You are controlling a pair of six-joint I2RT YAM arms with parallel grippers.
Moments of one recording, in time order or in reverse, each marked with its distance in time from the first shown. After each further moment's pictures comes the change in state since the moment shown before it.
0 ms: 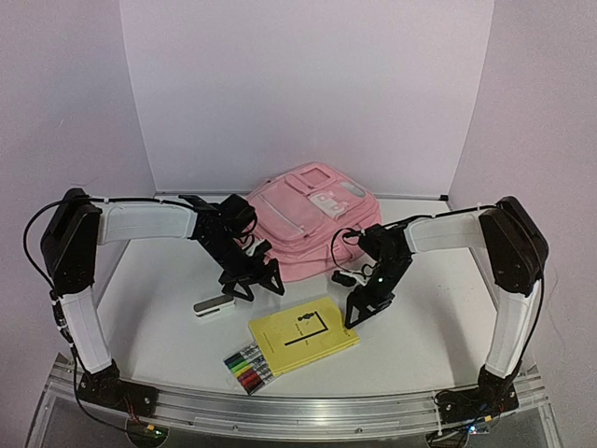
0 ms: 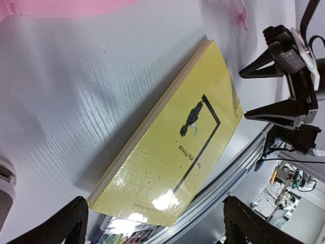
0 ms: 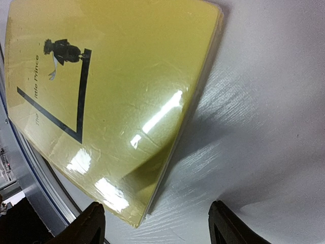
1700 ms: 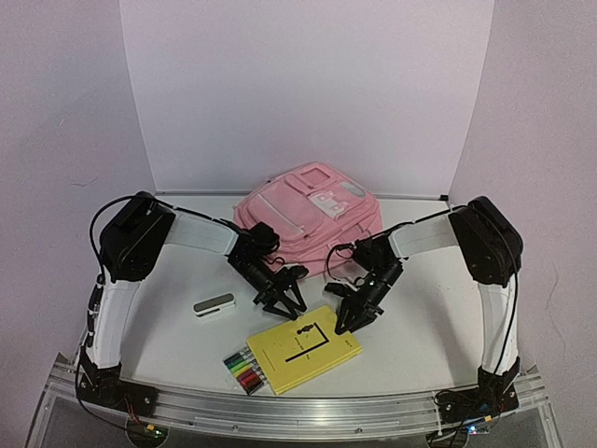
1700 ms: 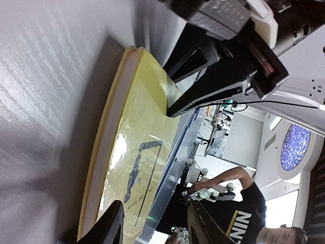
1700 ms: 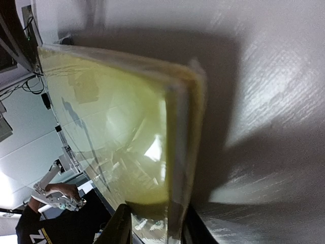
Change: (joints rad) left arm 0.007 0.407 0.163 0.145 0.631 0.165; right arm -0.009 0.184 0.074 -0.061 -0.318 0.116
